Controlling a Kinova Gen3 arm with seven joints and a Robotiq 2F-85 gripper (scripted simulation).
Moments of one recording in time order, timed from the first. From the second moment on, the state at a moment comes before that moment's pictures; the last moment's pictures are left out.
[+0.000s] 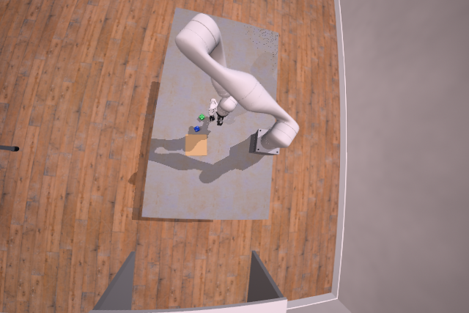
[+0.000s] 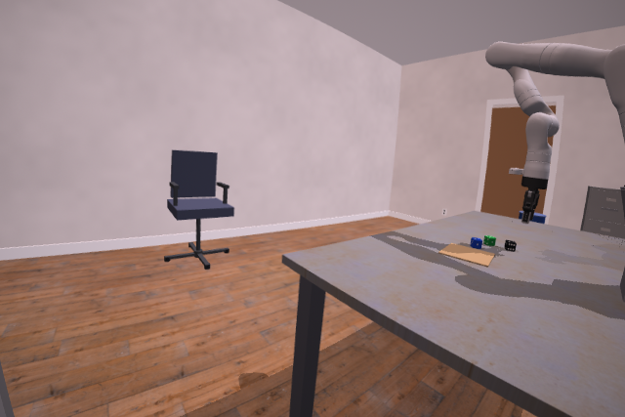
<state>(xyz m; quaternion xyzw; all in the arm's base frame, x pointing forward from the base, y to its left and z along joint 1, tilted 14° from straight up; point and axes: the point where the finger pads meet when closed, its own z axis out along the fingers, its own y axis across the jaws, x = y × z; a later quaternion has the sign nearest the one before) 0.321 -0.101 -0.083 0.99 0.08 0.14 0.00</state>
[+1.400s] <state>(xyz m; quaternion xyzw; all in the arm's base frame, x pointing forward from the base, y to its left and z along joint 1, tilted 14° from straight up) 0.321 -0.095 -0.137 0.99 0.08 0.12 0.00</state>
